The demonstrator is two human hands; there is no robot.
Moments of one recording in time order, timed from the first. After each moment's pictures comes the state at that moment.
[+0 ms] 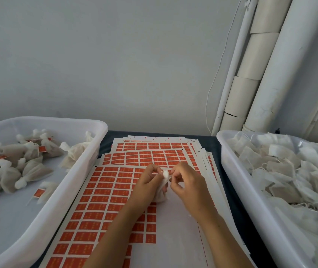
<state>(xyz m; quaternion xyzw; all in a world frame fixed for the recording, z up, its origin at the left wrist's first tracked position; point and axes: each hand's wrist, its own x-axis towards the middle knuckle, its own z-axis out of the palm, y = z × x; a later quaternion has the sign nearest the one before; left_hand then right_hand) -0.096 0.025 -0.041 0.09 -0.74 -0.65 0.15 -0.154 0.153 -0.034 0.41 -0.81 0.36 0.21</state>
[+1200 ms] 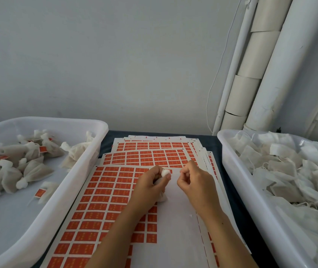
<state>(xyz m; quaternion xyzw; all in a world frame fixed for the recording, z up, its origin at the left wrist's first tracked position) -0.101 0.027 -0.047 0.07 -0.82 -0.53 0.23 -0.159 0.161 -0.029 0.33 -0.87 0.32 0.18</state>
